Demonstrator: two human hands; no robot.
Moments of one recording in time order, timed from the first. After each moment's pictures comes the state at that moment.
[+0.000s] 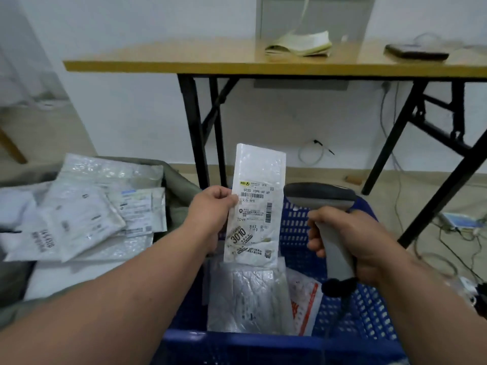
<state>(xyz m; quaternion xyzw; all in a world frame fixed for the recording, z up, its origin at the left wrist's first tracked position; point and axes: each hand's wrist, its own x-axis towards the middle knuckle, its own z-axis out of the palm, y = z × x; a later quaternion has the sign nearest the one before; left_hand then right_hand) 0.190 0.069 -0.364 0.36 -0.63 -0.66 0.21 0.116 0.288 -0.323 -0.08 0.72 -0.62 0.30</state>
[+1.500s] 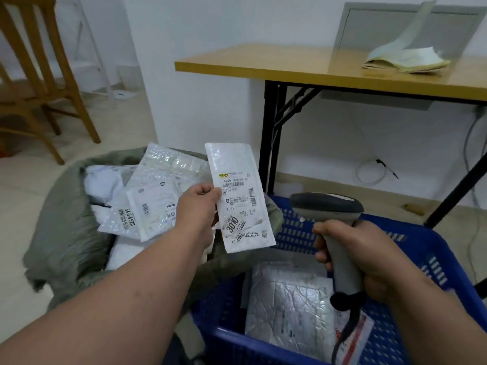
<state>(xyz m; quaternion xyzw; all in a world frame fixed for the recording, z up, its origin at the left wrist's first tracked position) 0.284 -0.032 -0.354 0.44 -0.46 -0.67 0.37 0.157 0.186 -0.328 -0.18 0.71 -0.58 0.35</state>
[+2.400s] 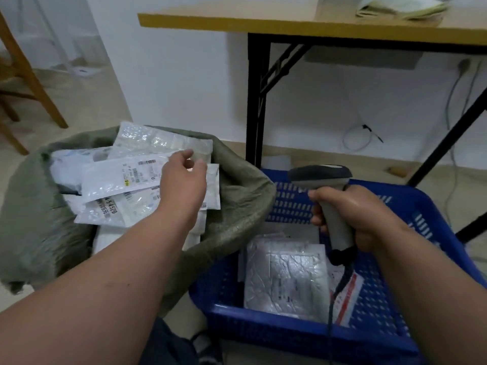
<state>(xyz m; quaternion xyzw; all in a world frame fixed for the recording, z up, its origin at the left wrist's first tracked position) 0.285 -0.043 -0.363 0.44 -0.66 -0.47 0.37 0.141 0.169 -0.347 -0.13 0.77 -0.55 0.30</state>
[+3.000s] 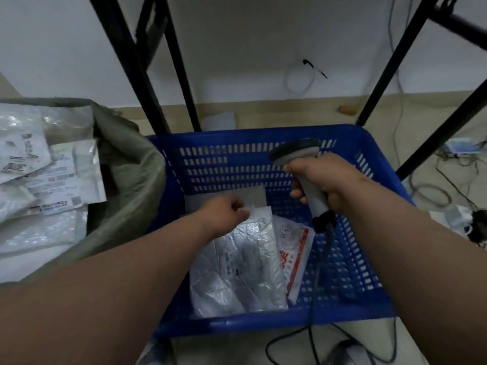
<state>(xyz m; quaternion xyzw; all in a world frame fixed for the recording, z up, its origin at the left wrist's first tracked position) 0.125 0.077 -0.511 0.24 -0.89 -0.36 -0.14 0.011 0.238 -0.437 -0.01 0.81 -0.50 0.31</state>
